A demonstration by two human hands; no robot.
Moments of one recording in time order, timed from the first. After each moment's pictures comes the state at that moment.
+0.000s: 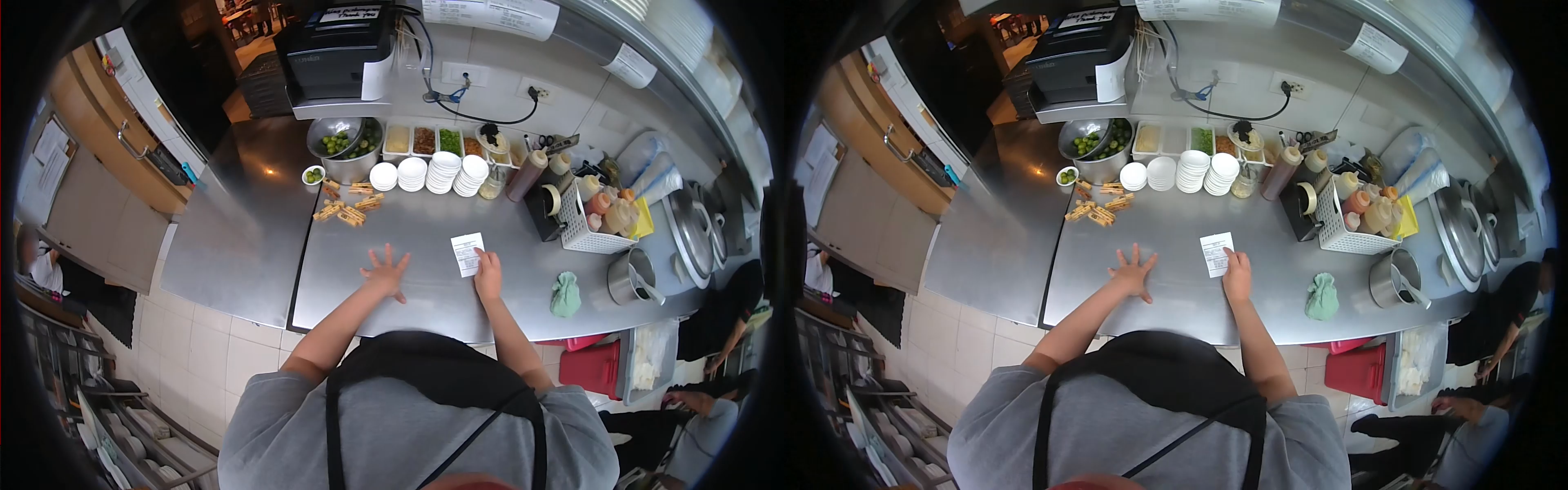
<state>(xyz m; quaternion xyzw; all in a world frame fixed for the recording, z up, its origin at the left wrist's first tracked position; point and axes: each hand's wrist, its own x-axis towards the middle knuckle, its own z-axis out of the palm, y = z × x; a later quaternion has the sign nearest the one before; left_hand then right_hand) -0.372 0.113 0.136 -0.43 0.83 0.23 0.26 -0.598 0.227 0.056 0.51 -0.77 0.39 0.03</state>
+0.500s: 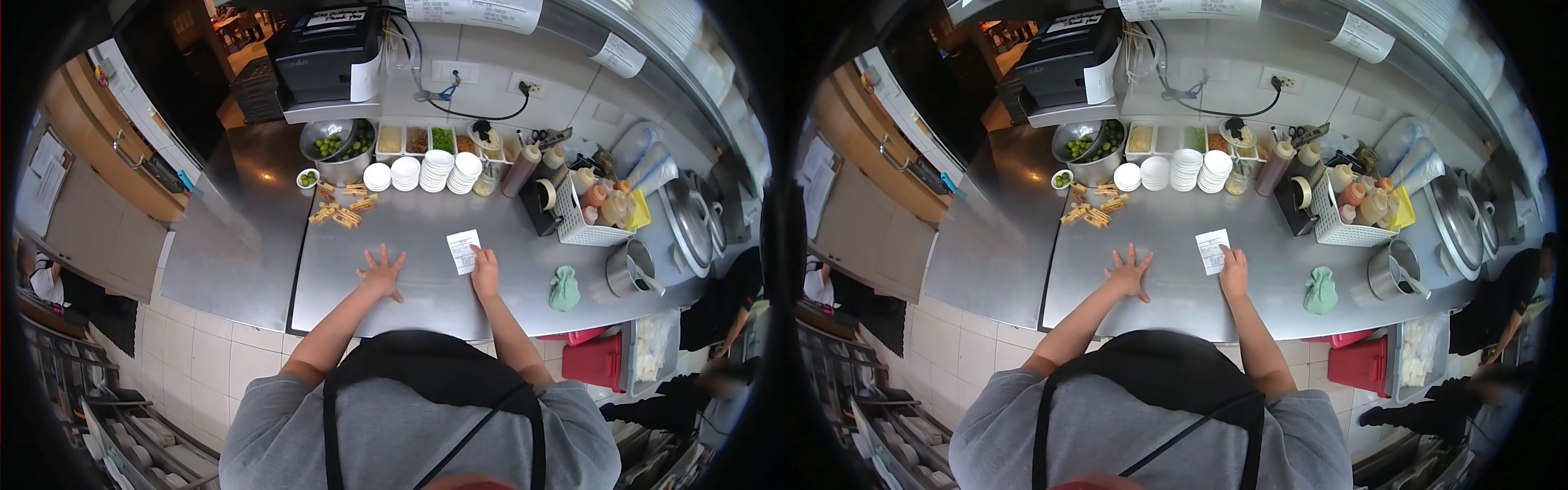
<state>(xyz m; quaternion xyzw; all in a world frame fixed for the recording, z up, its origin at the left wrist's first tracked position) -0.370 0.112 0.128 -0.43 0.84 0.24 0.24 -0.599 0.226 0.054 0.52 -0.76 0.40 0.04</state>
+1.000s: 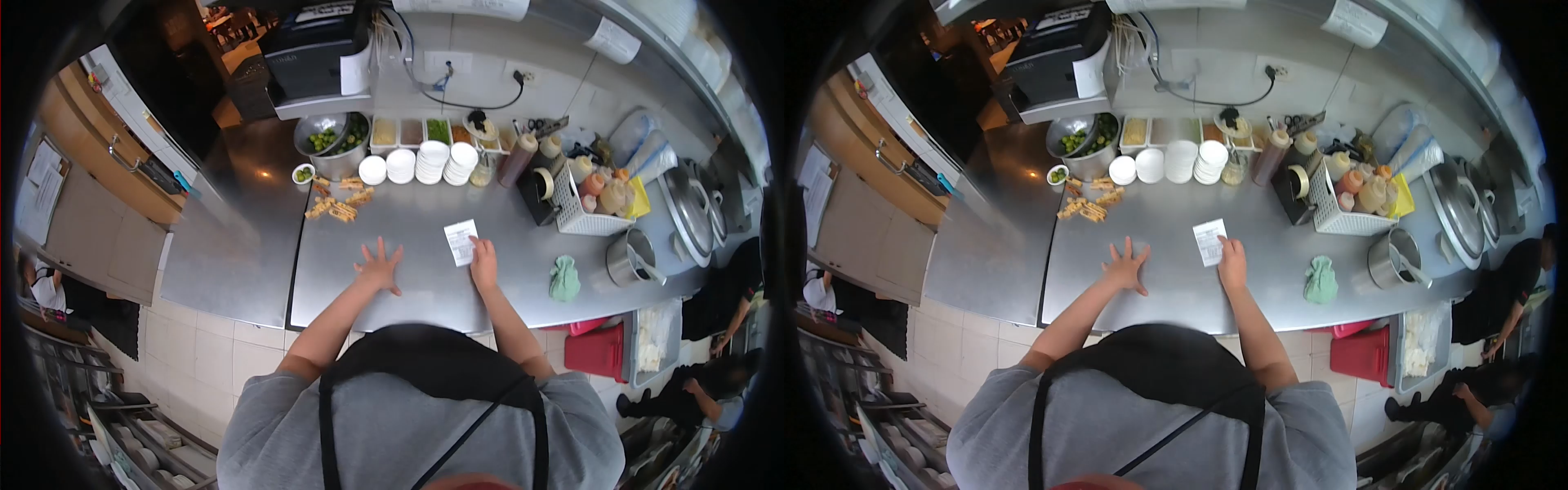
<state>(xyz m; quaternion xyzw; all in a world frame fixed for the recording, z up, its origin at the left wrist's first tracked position) -0.370 0.115 0.137 -0.43 0.84 0.22 0.24 -0.600 0.224 0.053 0.51 -0.75 0.41 0.03</state>
